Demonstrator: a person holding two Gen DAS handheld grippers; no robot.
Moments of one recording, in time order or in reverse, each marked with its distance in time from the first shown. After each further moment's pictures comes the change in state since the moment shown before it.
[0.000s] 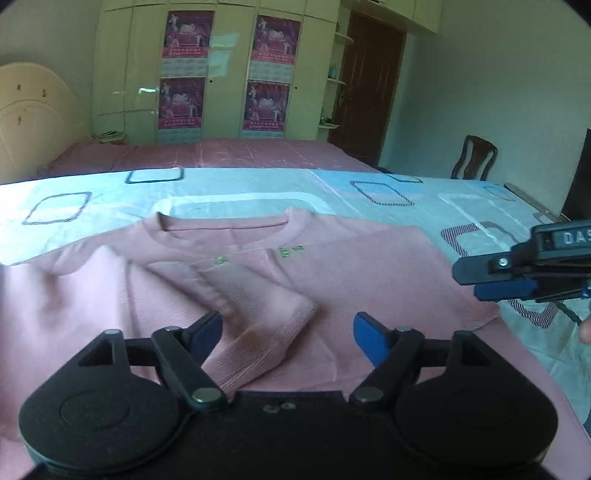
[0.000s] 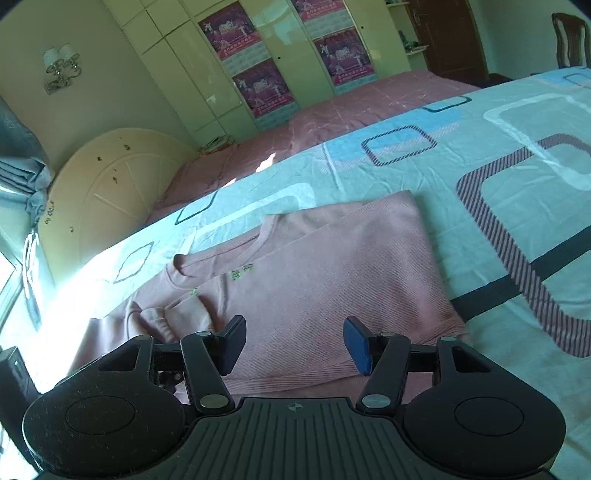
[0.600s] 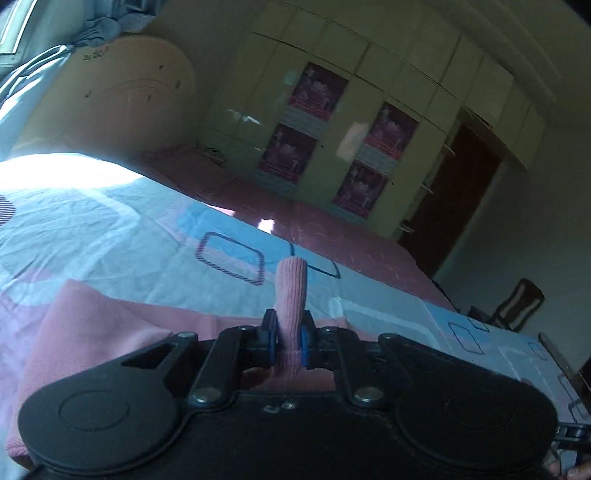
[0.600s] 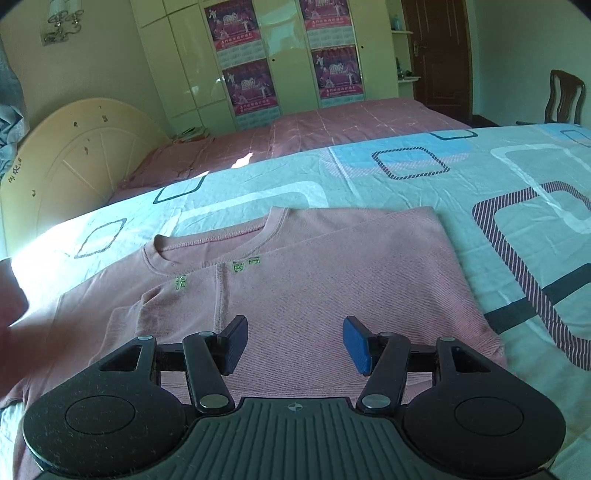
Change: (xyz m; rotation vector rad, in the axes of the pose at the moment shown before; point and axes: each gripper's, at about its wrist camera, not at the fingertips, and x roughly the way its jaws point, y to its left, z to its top) left arm -0.067 0.153 0.043 -0.343 -0.190 0.071; right arm 0.030 0.054 -0.016 -0.162 -0.072 -0.260
